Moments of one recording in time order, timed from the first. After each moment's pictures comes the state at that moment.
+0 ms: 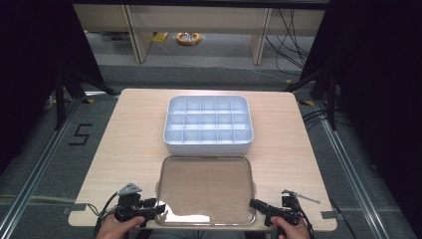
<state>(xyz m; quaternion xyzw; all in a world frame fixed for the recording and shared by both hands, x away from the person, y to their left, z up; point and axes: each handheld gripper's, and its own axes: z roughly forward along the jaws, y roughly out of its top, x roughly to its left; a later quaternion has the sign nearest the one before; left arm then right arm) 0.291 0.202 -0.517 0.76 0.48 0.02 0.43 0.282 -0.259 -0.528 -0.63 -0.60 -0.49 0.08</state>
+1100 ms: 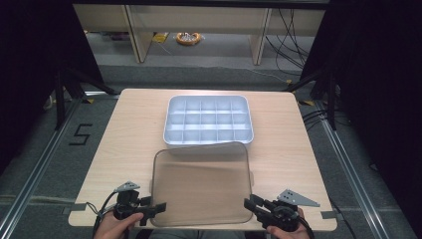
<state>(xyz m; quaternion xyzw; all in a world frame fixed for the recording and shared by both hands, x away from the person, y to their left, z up) 0.292 0.204 -0.514 0.73 0.53 -0.01 0.43 0.260 -0.233 -0.485 -0.47 -0.71 -0.53 -0.04</state>
